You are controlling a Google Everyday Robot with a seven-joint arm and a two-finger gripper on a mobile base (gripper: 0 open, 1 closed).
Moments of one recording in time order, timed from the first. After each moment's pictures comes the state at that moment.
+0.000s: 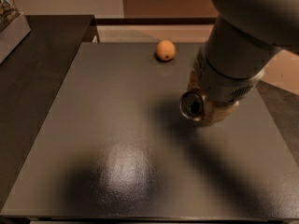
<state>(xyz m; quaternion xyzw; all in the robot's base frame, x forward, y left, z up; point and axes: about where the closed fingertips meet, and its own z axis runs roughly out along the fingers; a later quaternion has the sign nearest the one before) 0.422 -0.116 0.927 -0.80 0.58 -0.12 0.10</state>
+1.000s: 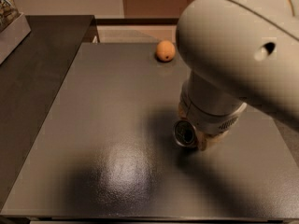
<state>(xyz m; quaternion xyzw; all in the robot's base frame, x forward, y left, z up) 0.392 -0.104 0.883 -0.84 0.52 -0.12 0.06</state>
